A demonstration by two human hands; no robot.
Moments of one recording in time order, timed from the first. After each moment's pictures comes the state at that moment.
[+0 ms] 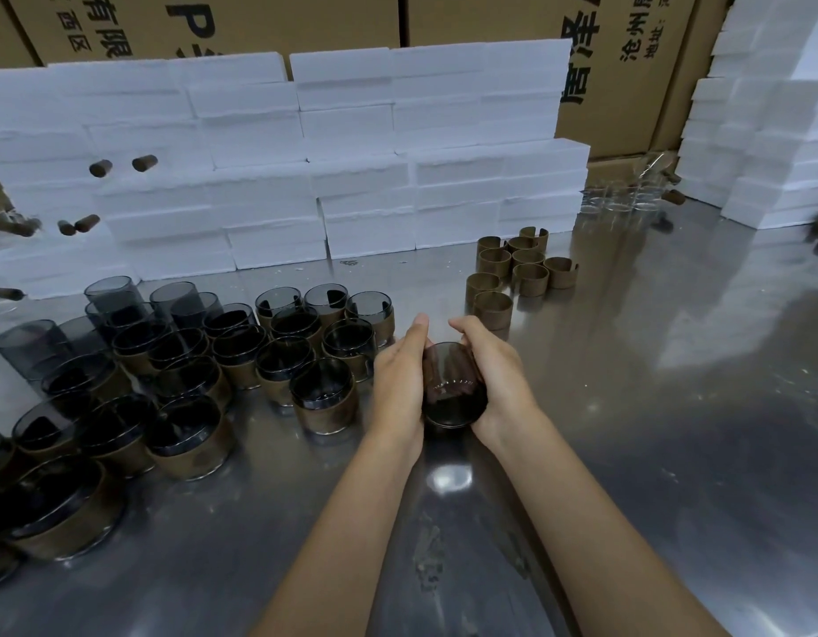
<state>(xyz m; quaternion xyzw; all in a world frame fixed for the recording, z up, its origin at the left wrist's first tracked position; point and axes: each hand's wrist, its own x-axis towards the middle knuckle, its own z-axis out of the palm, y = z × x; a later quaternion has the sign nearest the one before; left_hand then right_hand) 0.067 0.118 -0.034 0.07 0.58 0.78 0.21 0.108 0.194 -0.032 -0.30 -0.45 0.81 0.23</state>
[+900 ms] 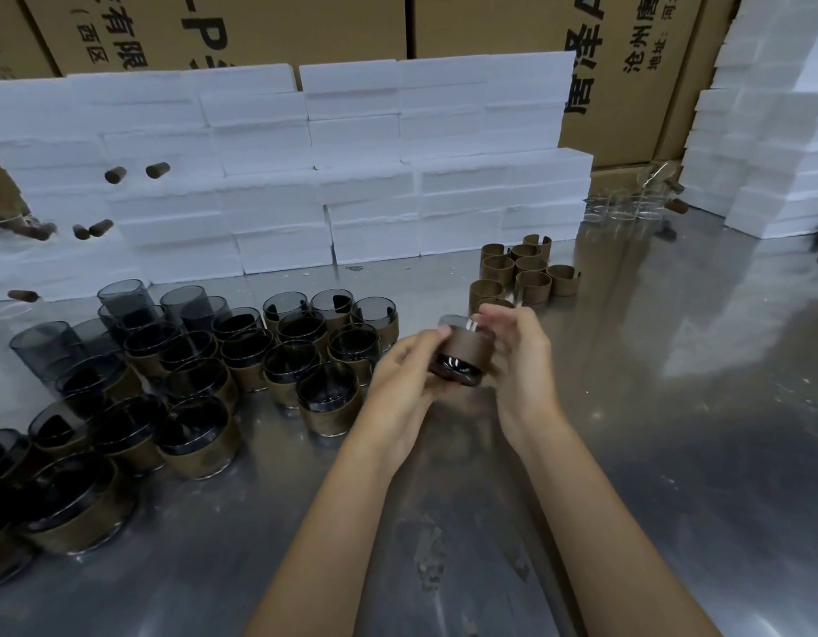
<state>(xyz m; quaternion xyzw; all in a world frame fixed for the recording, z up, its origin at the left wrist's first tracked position) 0.060 0.107 -0.034 0.13 0.55 0.78 0.27 0.120 0.209 -0.025 -0.25 -0.49 0.76 0.34</state>
